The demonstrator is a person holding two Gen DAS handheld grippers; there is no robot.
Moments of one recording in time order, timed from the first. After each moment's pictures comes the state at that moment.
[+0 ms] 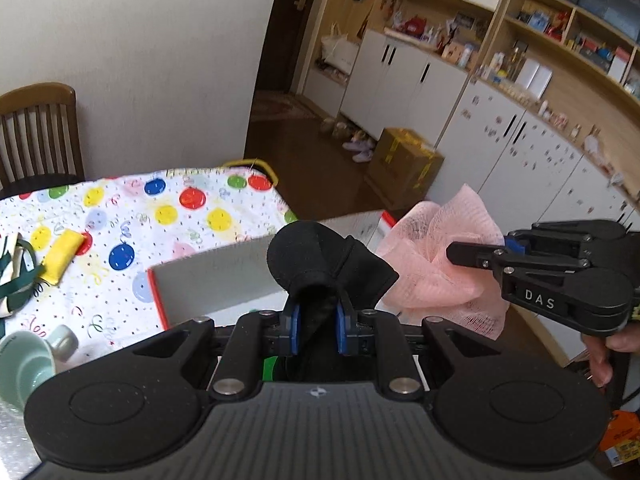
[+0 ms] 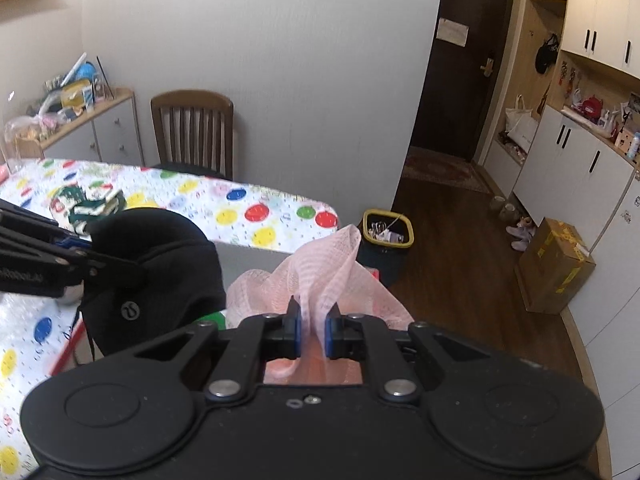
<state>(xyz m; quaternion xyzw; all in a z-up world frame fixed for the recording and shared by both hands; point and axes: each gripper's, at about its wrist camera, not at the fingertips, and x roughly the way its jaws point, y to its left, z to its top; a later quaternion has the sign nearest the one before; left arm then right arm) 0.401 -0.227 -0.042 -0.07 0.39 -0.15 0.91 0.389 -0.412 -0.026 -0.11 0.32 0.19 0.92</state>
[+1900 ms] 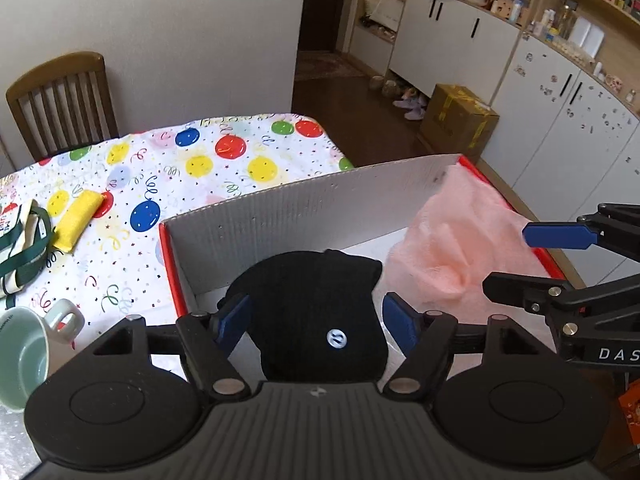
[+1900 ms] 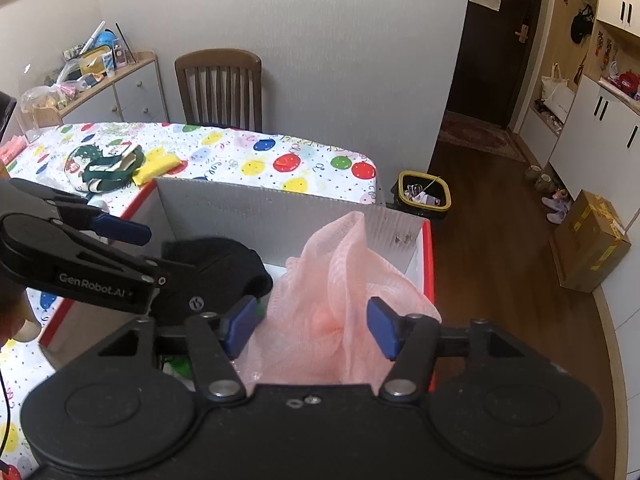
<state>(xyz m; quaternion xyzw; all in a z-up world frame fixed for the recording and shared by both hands) 0.428 -0.236 -0.089 -0.03 0.44 -0.08 0.89 0.404 -0.409 -0.060 -0.11 0.37 0.23 0.89</state>
